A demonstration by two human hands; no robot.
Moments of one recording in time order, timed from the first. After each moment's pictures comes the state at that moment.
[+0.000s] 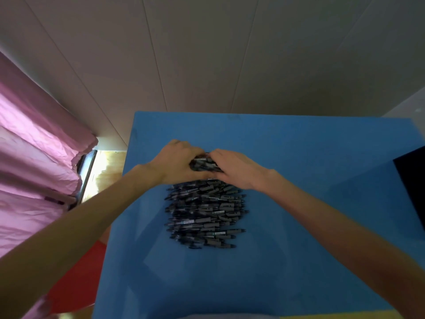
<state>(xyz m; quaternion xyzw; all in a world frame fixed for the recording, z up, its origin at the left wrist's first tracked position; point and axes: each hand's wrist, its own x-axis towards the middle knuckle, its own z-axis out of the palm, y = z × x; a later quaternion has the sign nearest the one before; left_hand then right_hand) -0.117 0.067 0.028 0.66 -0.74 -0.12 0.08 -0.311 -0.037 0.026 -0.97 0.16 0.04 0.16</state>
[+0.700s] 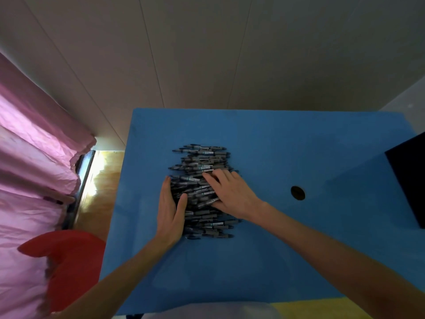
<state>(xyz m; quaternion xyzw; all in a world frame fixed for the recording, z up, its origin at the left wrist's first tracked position) -0.209 0.195 -0.071 0.77 -0.34 -0.29 0.46 -0.356 0.035 -0.028 -0.98 0.19 0.02 0.03</state>
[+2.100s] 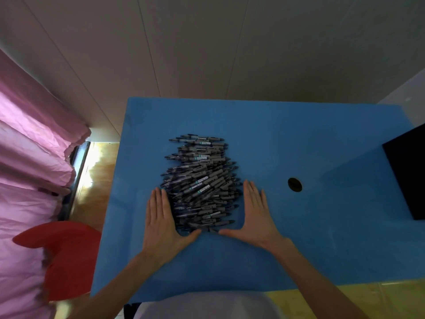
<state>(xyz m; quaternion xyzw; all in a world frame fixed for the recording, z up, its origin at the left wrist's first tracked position) -0.224 0.246 -0.083 0.84 -0.49 -0.16 0.16 -0.447 0.086 -0.066 -0.88 0.41 0.05 0.24</state>
